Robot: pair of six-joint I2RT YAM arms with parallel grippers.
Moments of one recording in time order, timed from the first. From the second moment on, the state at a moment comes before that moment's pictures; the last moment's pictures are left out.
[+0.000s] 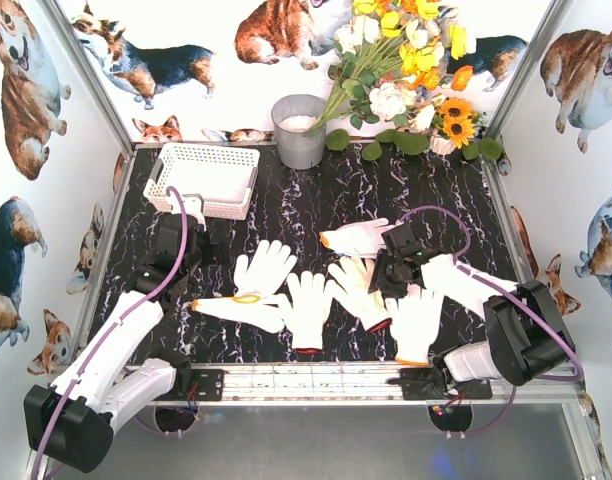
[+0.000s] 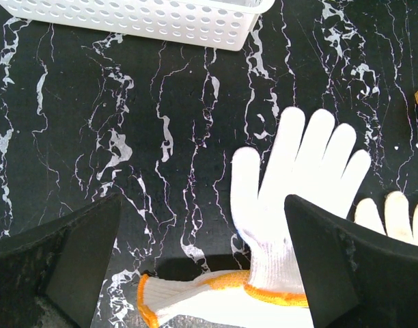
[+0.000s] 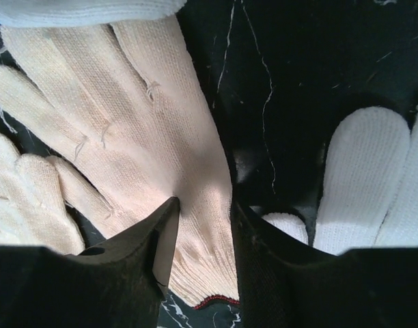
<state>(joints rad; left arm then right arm) -0.31 0.91 0.71 -0.40 -0.22 -0.28 0.40 1.36 0.67 -0.45 -0.05 0.67</state>
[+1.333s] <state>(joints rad) -1.06 1.09 0.61 0.09 -0.10 -0.39 0.40 1.00 0.72 -0.41 -0.22 1.12</state>
